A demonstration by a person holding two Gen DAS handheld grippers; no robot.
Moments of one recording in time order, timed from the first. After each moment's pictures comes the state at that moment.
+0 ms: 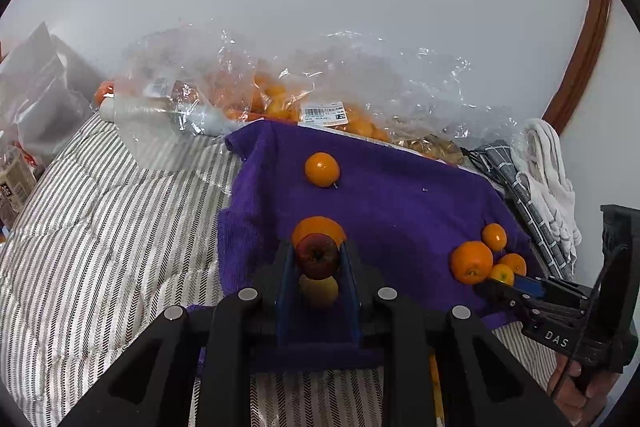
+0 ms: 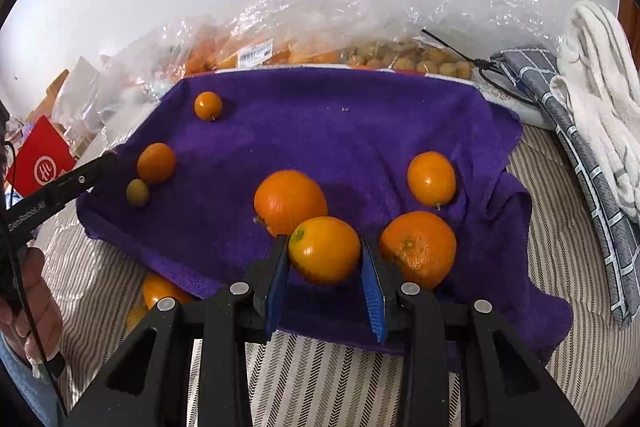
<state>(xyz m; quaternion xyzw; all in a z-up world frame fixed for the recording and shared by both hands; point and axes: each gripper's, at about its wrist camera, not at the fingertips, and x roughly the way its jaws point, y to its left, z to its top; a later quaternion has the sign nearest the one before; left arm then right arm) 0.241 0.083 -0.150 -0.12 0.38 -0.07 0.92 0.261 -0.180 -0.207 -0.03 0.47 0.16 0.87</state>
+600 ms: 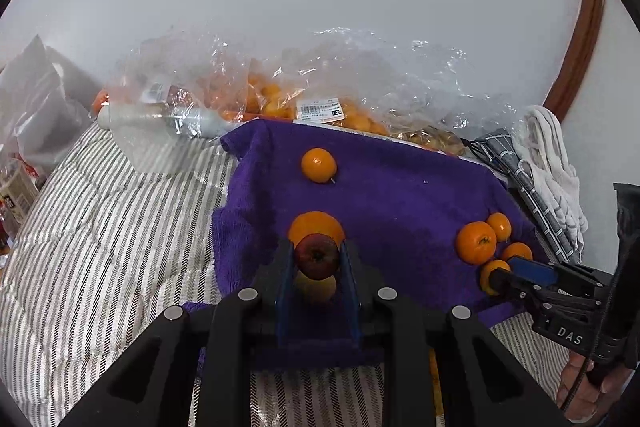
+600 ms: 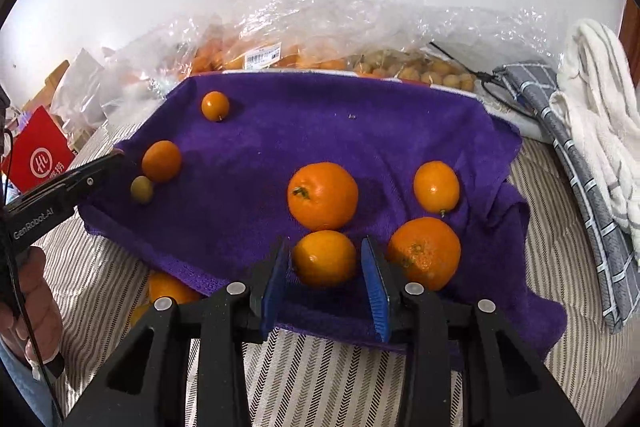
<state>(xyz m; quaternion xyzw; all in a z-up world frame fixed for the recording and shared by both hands) 0.243 0.081 -0.151 -0.10 0.38 -0.07 0.91 0.255 -0.173 -0.199 -0.06 0.46 0.16 0.87</state>
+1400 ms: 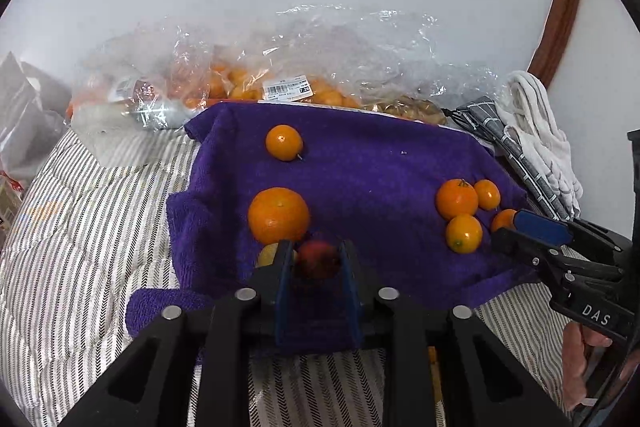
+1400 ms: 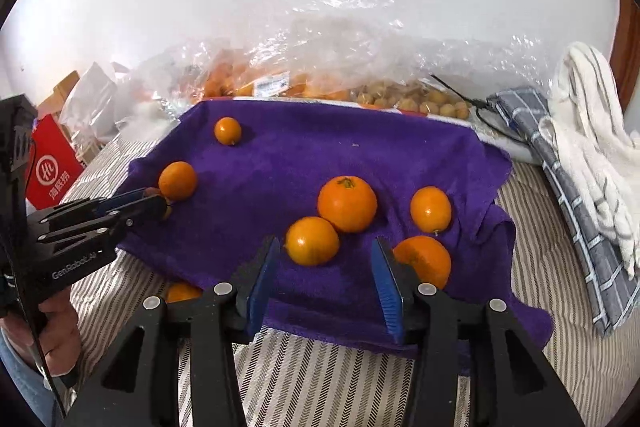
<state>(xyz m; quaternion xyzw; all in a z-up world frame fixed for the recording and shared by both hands) 0.241 0.053 -0.159 -0.07 0.40 -0.11 0.91 0.240 -0.170 -0.180 -0.06 0.42 0.16 0.89</state>
